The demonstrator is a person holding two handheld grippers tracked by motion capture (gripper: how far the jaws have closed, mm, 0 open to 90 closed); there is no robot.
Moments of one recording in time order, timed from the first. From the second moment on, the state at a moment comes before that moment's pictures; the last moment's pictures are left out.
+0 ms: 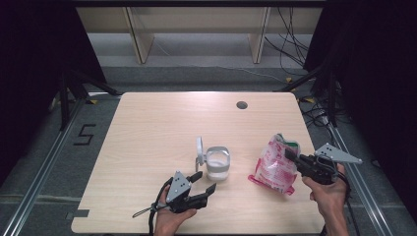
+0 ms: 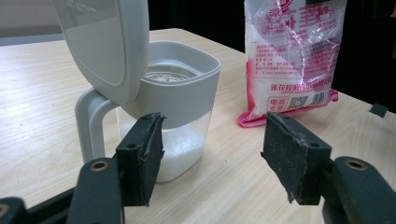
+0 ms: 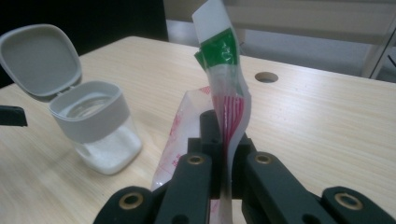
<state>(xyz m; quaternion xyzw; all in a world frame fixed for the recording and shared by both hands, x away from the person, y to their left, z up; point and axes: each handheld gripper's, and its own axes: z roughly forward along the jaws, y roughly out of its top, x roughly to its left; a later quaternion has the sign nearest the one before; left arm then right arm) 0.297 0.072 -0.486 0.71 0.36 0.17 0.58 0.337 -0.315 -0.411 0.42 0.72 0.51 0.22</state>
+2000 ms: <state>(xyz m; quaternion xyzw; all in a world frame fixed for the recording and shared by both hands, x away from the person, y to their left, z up) 0.312 0.109 -0.475 0.70 0.37 0.20 0.57 0.365 -0.336 -0.449 0.53 0.69 0.41 0.26</state>
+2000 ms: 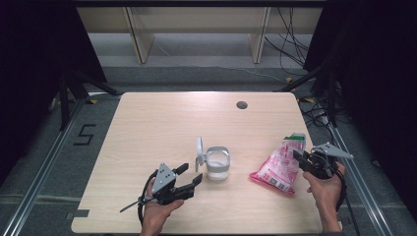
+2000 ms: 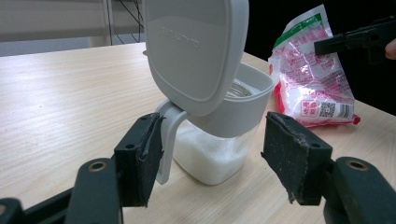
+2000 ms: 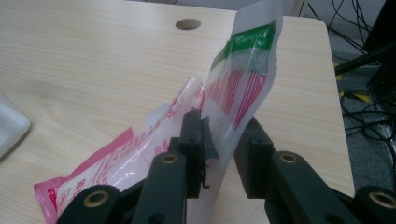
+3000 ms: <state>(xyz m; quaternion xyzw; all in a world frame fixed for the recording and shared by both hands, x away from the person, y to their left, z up) 0.319 0.120 -0.474 0.69 0.39 0.20 0.57 0.349 -0.319 -0.432 0.52 0.68 0.43 0.28</state>
